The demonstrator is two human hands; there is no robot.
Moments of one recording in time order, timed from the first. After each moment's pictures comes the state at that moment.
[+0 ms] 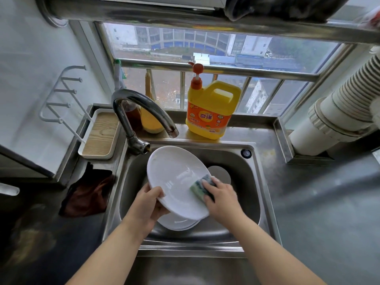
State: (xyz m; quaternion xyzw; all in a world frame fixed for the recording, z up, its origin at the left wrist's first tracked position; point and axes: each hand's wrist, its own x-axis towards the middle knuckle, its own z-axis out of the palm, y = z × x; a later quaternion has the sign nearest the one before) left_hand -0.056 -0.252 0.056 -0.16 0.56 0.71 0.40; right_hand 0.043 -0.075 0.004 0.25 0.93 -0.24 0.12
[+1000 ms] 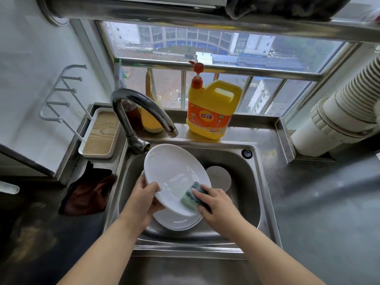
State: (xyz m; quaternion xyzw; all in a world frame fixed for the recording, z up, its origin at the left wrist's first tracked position) left_hand -0.069 -0.252 0.047 -0.12 0.58 0.72 0.36; right_hand 0.057 -0.083 0.013 0.14 0.95 -0.28 0.10
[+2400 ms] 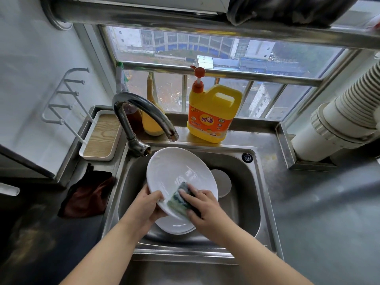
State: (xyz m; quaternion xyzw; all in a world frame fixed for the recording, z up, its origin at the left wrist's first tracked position) left_hand -0.062 -0.253 0.049 -0.12 0.57 0.70 0.42; right_hand 0.045 -0.104 0.016 0.09 0.93 -0.36 0.08
